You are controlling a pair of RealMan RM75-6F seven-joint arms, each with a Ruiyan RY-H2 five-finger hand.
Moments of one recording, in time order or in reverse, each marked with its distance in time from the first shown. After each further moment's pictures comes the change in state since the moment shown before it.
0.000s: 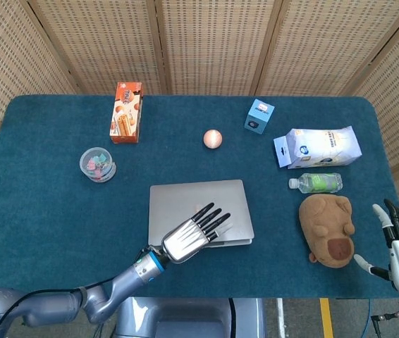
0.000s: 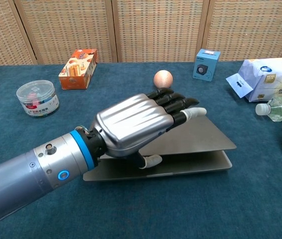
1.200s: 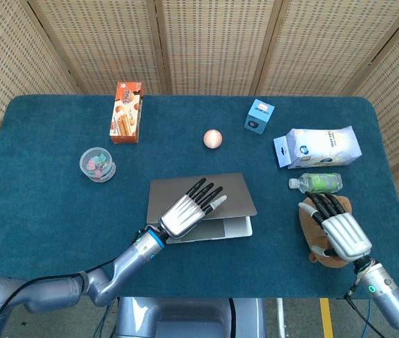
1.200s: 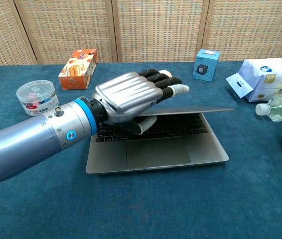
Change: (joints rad) left arm -0.087 0.063 -0.076 0.004 -0.177 -0.073 0.038; right arm 0.319 -0.059 -0.042 0.209 -0.186 -0.371 0.064
